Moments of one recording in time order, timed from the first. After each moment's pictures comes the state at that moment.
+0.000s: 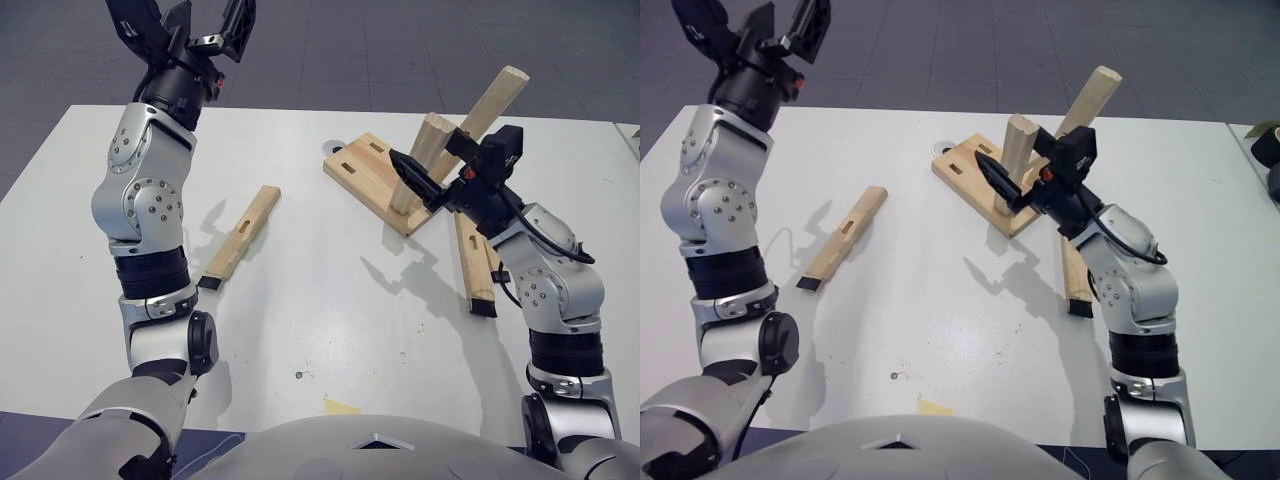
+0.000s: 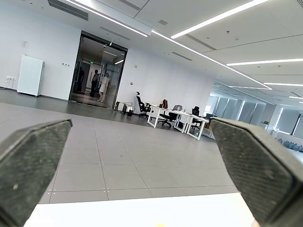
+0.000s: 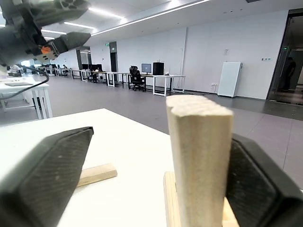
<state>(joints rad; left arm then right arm) -0.69 0.24 0.26 -0.07 -0.59 0.47 -0.18 -0.26 -0.44 -0.05 -0.24 0.58 0.32 0.57</state>
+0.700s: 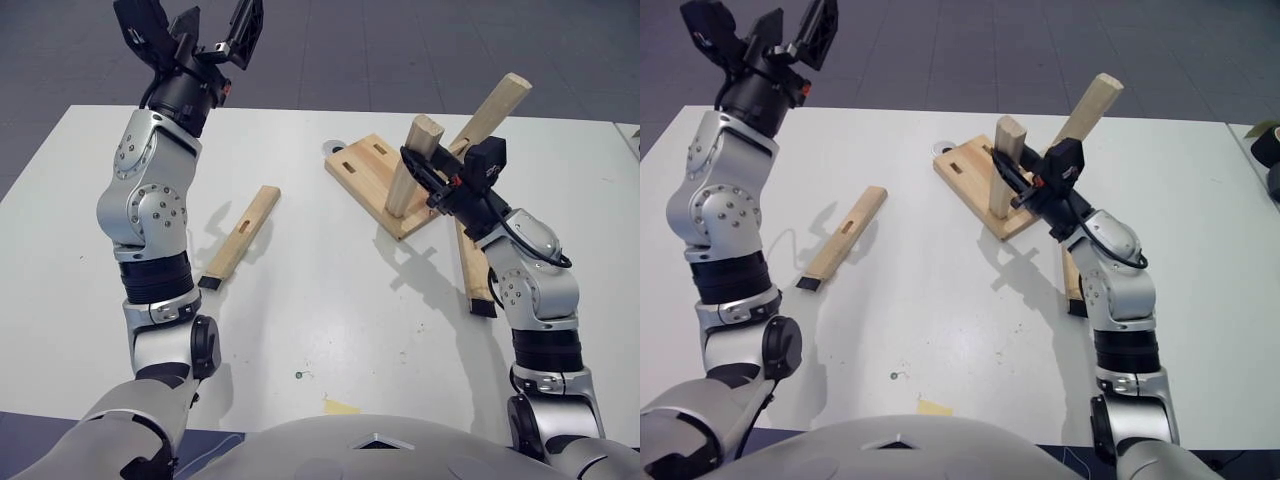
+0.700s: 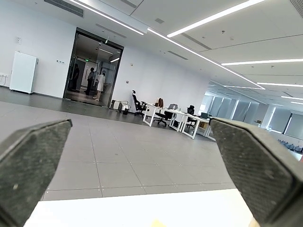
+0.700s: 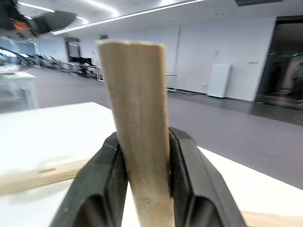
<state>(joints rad) -0.67 0.23 0.25 -0.09 -0.60 0.48 -0.20 -0.26 -0.39 -0.05 -0.16 0.49 0.26 0.64</state>
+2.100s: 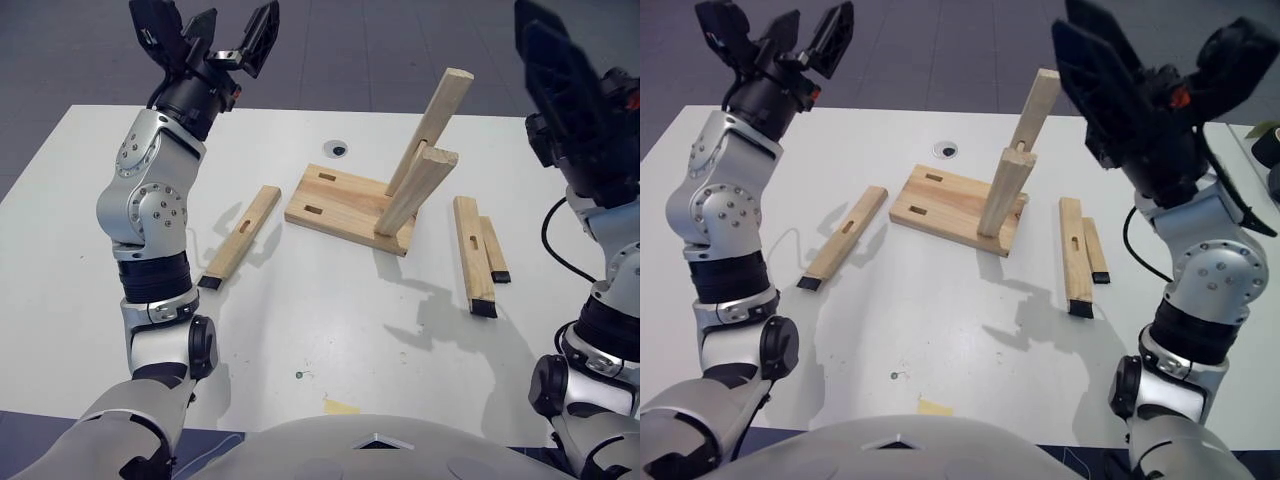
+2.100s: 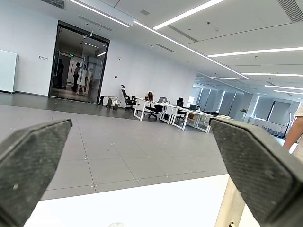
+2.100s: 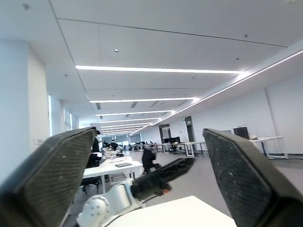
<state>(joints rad) -0.67 0.25 0.23 -0.09 -0.61 0.51 -0.26 -0.42 -0.48 -0.37 -0.41 1.38 0.65 0.62</state>
